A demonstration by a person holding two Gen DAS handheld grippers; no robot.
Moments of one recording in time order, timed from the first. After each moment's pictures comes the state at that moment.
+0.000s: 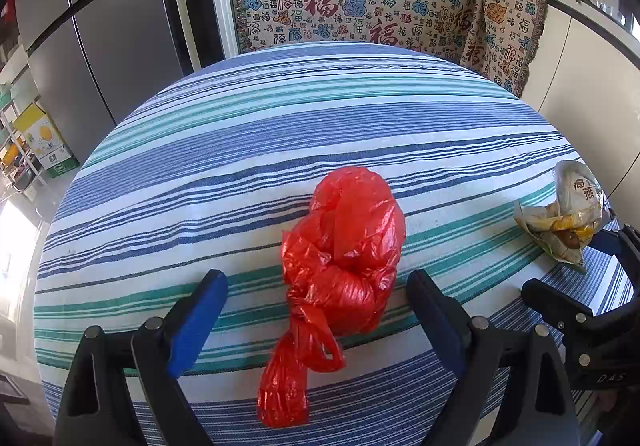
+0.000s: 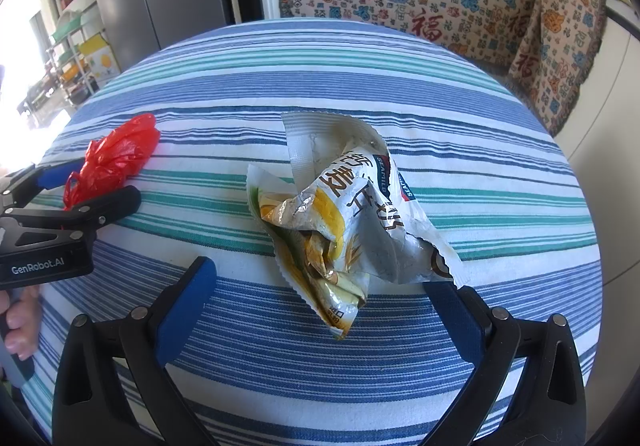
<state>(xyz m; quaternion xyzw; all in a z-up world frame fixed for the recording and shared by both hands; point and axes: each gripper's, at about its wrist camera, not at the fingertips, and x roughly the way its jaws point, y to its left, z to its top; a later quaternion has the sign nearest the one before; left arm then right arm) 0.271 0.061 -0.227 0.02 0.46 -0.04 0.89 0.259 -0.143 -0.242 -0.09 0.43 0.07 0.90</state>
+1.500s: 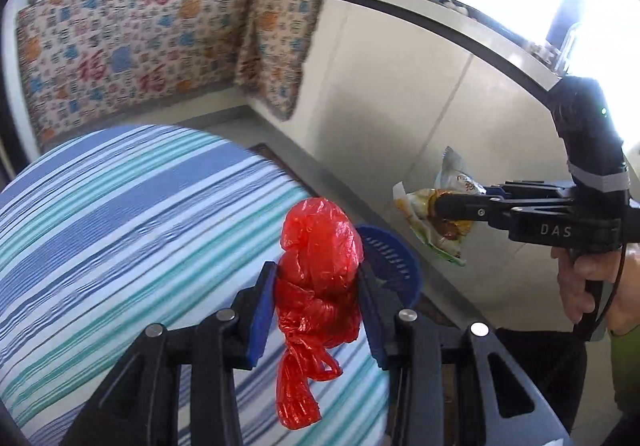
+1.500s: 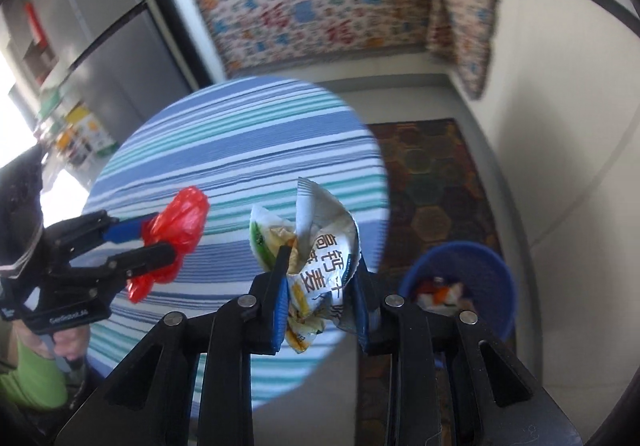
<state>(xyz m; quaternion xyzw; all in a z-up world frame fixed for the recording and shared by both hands) 0.239 -0.180 -0.101 0.02 0.42 -0.38 0.82 0.171 -0.347 -0.101 0.04 0.43 0.02 0.90</state>
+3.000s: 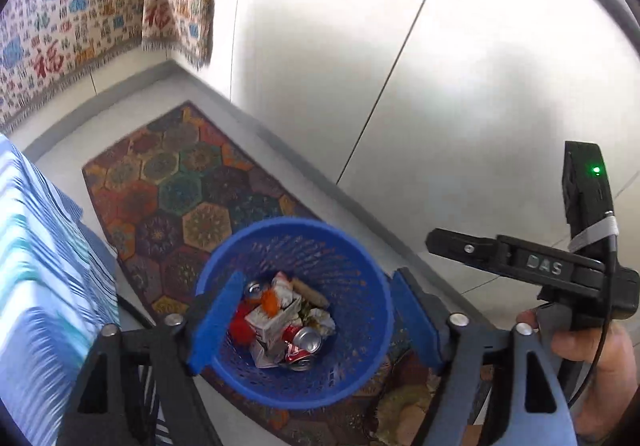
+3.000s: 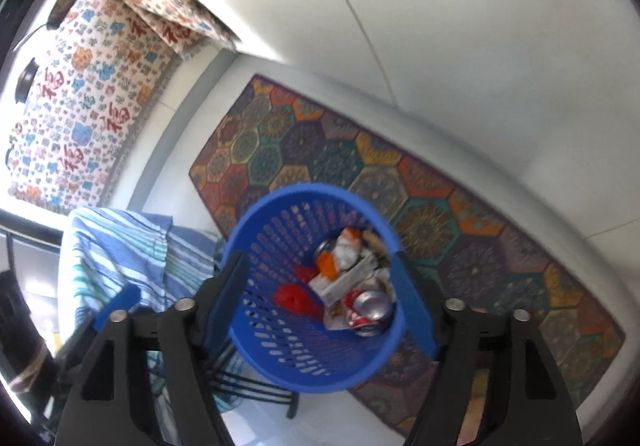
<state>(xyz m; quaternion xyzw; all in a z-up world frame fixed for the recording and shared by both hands) 0.271 -0.442 -0.243 0.08 0.47 -0.42 0.77 0.129 -0.640 -0.256 0.35 0.40 -0.19 0.82</state>
